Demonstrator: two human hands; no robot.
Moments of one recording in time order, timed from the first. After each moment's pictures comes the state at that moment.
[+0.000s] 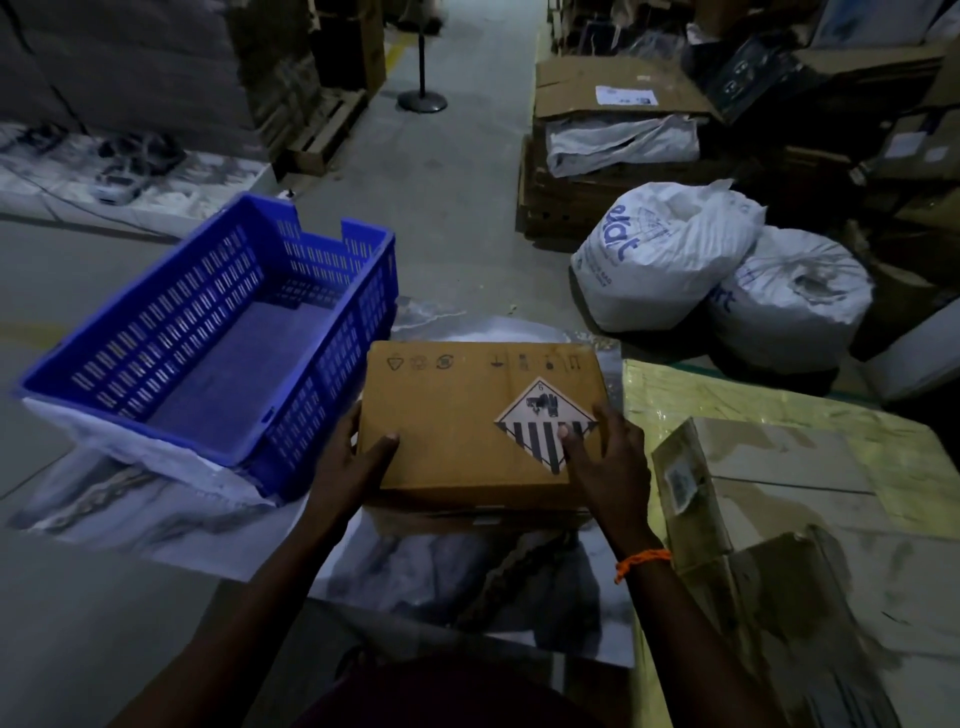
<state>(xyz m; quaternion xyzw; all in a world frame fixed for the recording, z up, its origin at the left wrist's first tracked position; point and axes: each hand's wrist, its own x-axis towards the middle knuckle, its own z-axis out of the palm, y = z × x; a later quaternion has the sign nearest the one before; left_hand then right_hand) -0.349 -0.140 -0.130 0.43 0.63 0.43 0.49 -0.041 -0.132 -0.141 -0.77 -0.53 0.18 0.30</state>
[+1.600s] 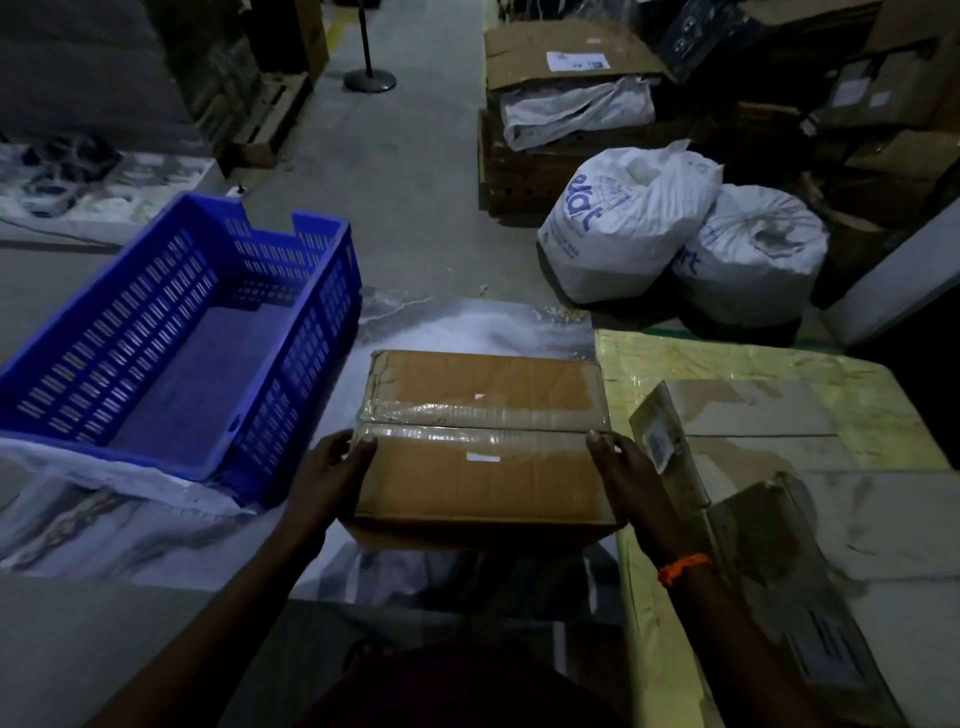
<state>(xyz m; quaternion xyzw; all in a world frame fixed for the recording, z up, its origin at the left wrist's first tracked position) -0.357 -0.146 -0.142 0.43 0.66 0.31 0.53 0.008 -0.178 -0.151 -0.76 -0.40 0.39 0.33</state>
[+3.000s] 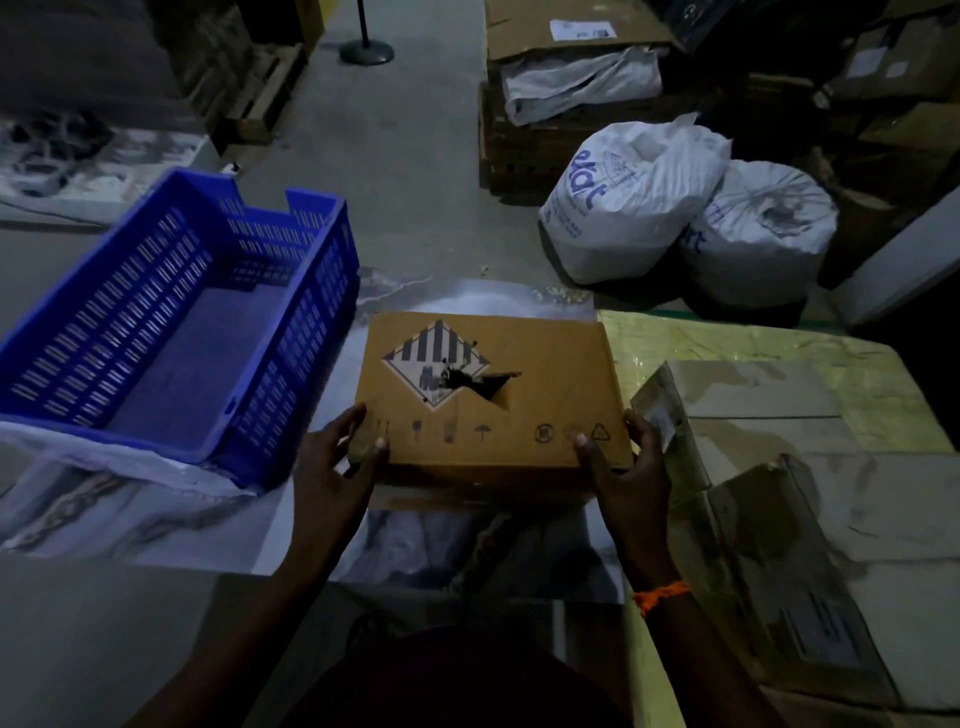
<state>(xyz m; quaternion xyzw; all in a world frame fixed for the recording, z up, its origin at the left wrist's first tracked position) -0.342 -0.174 -0.159 0.55 0.61 0.44 0.36 -0.023 -0.207 -0.147 -0.75 -0.39 0.26 0.48</state>
